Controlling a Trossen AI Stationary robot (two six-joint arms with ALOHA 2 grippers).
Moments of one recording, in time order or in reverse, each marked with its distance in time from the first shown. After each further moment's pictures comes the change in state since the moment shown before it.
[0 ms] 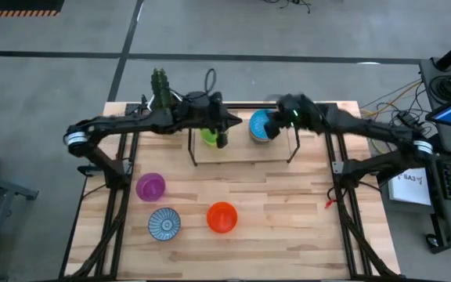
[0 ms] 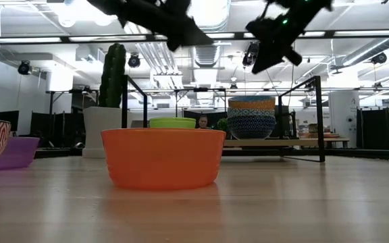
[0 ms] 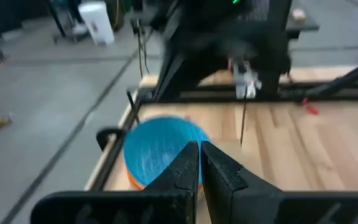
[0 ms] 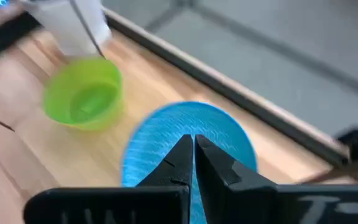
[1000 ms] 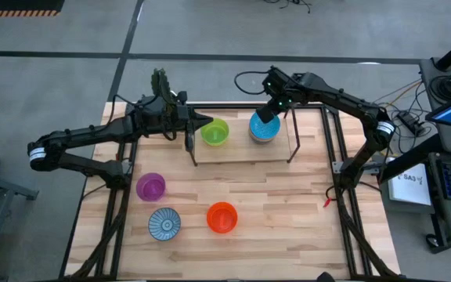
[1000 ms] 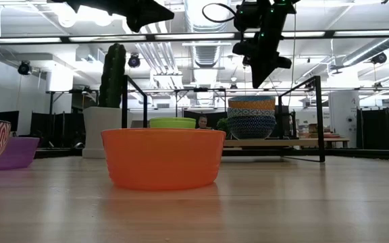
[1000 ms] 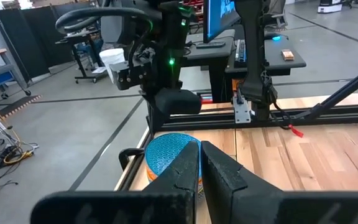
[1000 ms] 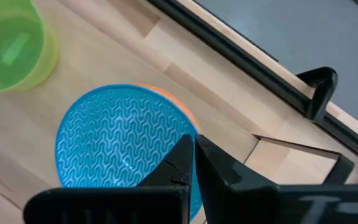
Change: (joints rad) left arm 0.001 -0.420 -0.285 0.038 -0.012 0.012; right arm -0.163 0.396 0.515 -0.570 -0.125 -0.034
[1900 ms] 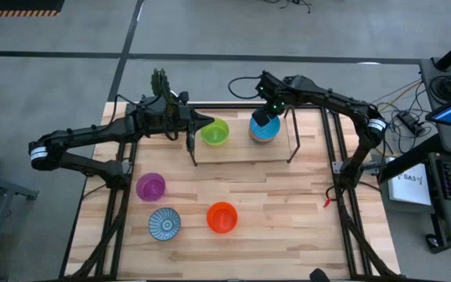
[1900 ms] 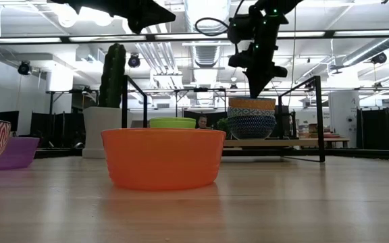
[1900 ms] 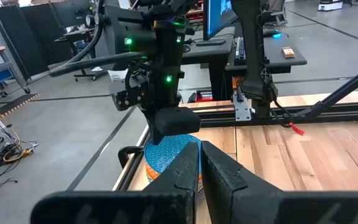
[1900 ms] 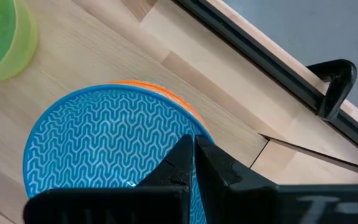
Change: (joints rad) left arm 0.000 0.014 0.000 0.006 -0.001 0.000; right arm 0.005 0.075 -0.006 0.013 0.007 -0.003
